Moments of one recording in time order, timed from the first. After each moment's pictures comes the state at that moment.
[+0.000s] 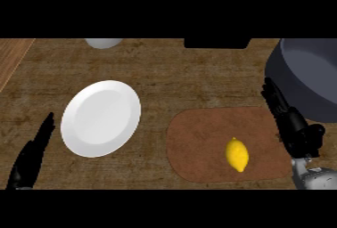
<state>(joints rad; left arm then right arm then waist) 0.06 0.59 -0.26 -1.35 0.22 0.34 -0.11 -0.12 -0.40 0.21 -1.61 -0.13 -0.18 0.09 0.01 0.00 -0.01</state>
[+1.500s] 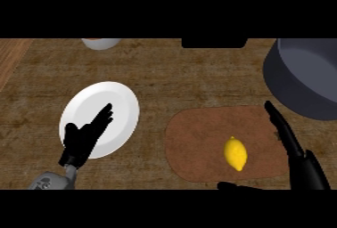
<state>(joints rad) -0.11 0.38 -0.36 -1.35 0.31 0.08 0.07 0.05 -0.33 0.44 -2.23 0.56 -0.30 0.71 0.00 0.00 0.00</state>
